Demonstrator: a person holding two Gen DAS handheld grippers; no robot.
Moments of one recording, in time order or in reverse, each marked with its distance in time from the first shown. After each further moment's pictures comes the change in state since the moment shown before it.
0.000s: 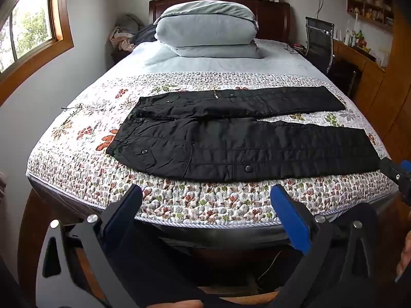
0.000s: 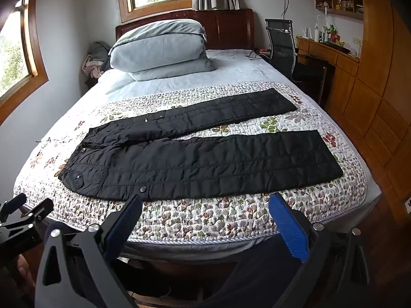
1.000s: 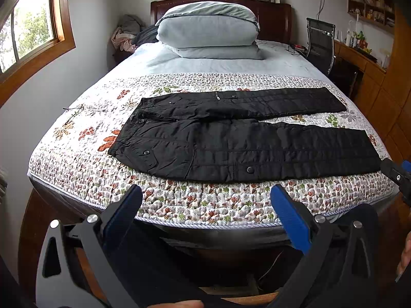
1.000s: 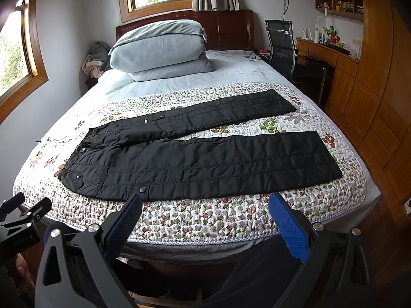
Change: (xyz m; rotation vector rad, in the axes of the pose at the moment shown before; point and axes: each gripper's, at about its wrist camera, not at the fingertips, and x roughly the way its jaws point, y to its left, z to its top) left arm -0.002 0.005 0.000 -0.005 -0.006 0.004; right arm -0.002 0.000 0.000 -0.010 -0.010 -0.010
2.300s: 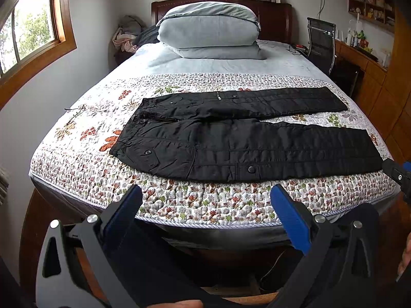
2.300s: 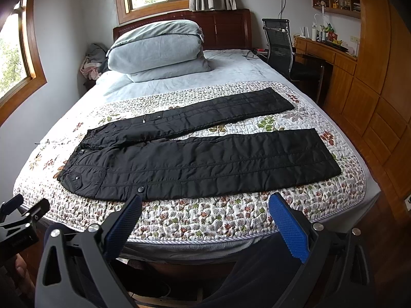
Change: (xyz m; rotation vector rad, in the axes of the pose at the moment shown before) left arm -0.001 0.001 0.000 0.002 0.000 0.009; right arm 0.001 -0.002 -0.001 0.014 0.002 -0.006
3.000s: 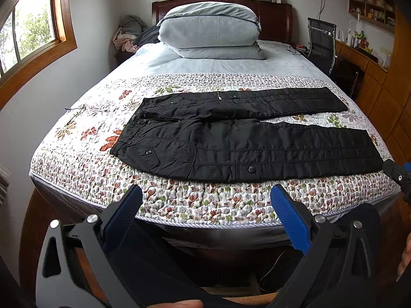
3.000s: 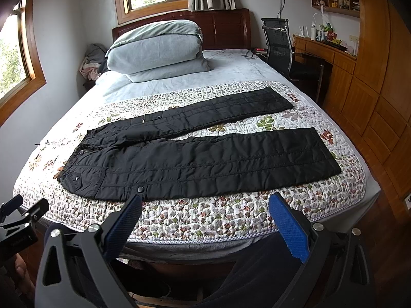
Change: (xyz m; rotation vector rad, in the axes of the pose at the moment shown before) left arm 0.000 0.000 0.000 0.000 -0.001 0.000; right arm 0.001 -0.001 -0.002 0.004 -0.001 -0.001
